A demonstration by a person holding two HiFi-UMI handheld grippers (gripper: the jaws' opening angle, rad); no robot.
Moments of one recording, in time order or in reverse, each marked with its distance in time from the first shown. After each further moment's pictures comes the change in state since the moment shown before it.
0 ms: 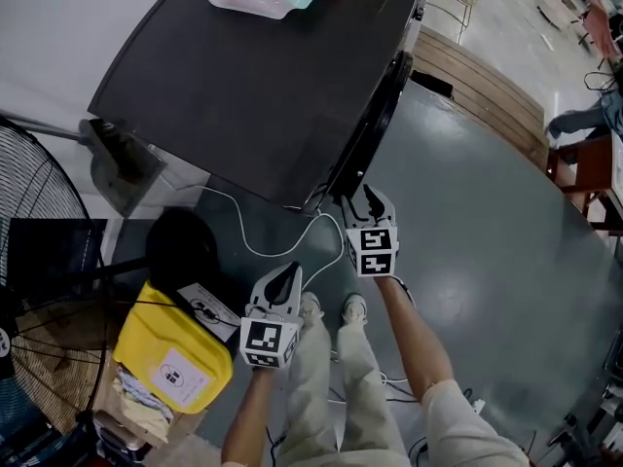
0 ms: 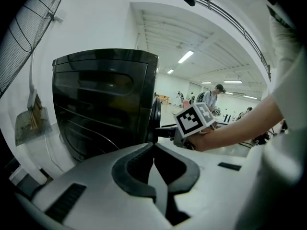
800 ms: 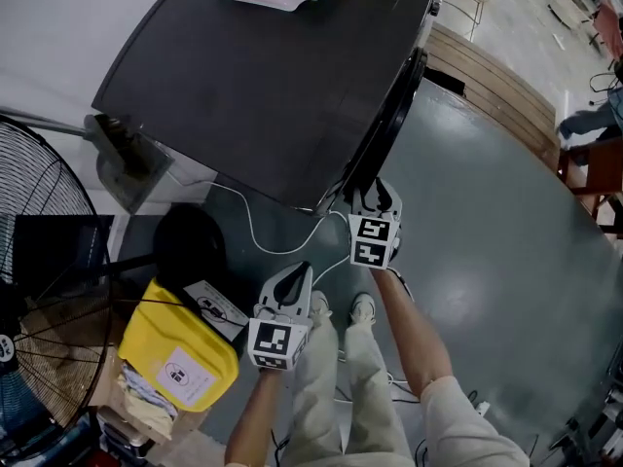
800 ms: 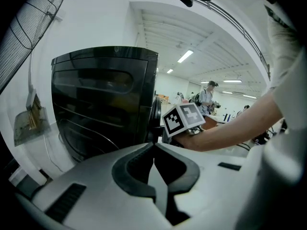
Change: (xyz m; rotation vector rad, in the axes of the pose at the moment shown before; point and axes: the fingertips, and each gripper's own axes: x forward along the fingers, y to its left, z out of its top) left arm 0.005 0.001 -0.005 0.001 0.007 -0.005; right arm 0.022 -0.019 -0.003 0.053 0.016 -0.201
